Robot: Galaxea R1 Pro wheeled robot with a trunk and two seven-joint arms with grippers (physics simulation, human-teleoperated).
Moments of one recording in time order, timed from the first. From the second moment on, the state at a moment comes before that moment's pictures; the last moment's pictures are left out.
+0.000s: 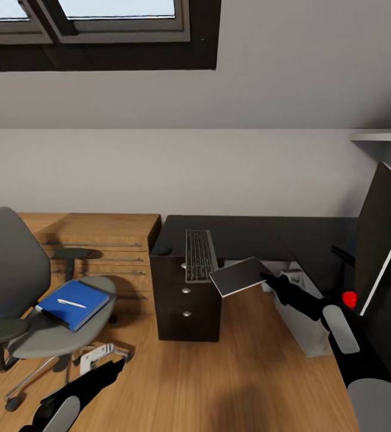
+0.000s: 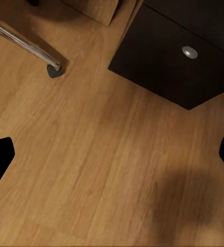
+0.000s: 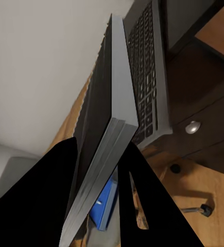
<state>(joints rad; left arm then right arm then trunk) -0.13 0.26 -0.26 -1.32 0.89 0.40 0.42 -0.59 -0.15 -0.21 -1.01 -0.93 0.76 0.35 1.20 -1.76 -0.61</state>
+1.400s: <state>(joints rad) -0.13 0.25 -0.48 -0.98 0.90 0.18 0.42 -0.60 0.06 -0.21 -1.06 -1.07 -0.01 -0.13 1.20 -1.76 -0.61</state>
